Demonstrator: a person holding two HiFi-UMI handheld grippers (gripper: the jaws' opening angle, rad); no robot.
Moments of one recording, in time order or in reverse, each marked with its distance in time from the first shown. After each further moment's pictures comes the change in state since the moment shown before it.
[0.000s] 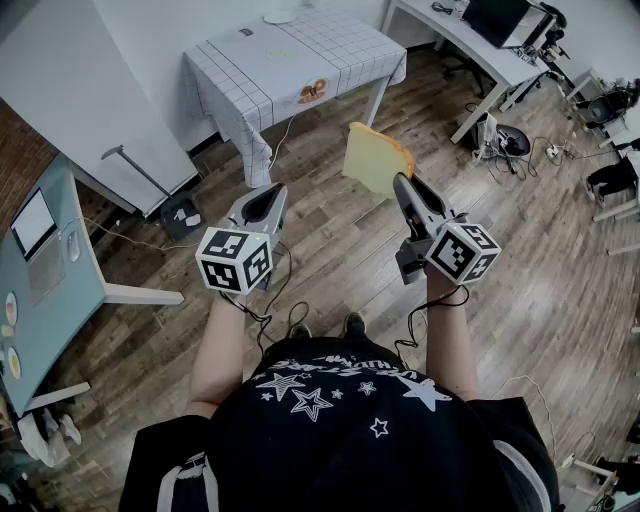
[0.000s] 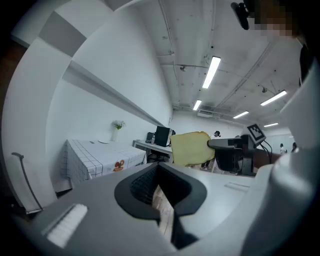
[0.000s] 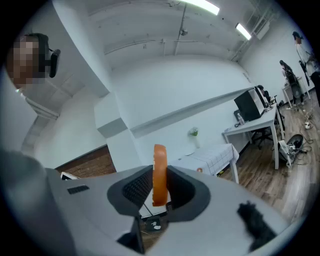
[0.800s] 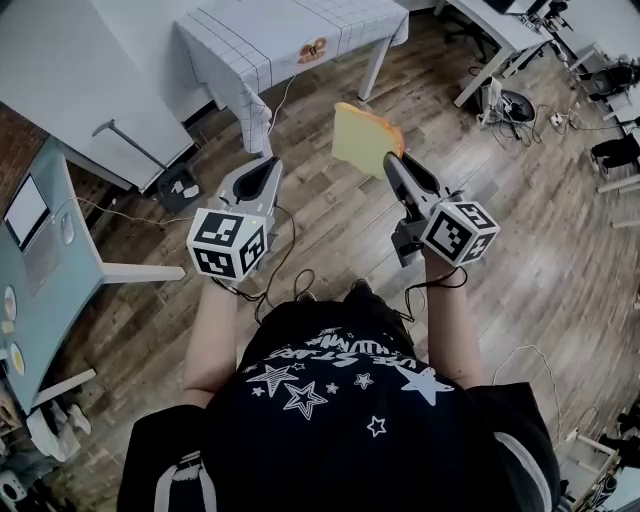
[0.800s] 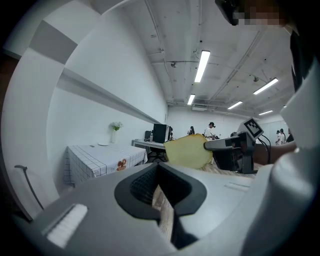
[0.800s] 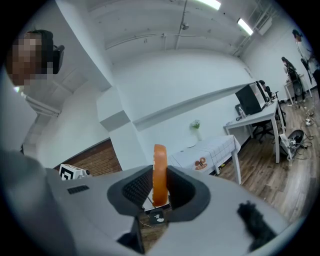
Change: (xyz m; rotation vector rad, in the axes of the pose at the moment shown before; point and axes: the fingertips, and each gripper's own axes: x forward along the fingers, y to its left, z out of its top) left arm -0.025 0.008 -0.021 0.120 0.006 -0.013; right arm 0.003 0.024 -0.058 -0.007 0.046 0.021
